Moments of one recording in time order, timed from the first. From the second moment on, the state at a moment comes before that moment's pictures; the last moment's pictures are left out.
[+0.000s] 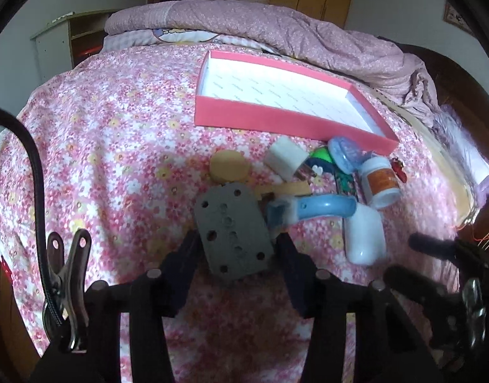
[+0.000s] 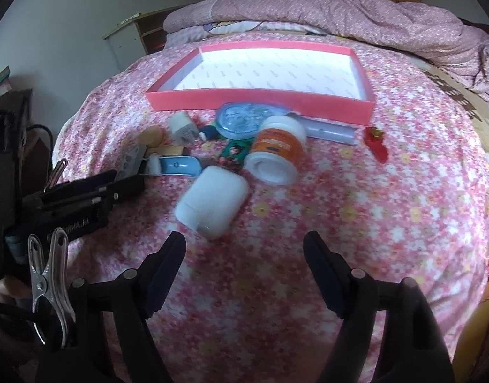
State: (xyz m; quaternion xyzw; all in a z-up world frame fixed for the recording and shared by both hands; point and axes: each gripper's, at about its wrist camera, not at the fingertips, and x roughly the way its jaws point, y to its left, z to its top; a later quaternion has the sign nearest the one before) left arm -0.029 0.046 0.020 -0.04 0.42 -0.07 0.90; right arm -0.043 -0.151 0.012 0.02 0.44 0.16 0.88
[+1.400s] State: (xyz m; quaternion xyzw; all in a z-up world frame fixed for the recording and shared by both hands) left arm -0.045 0.028 0.057 -0.02 0.36 -0.10 0.93; right arm -0.036 -0.174 0.022 0.04 0.41 0.13 0.90
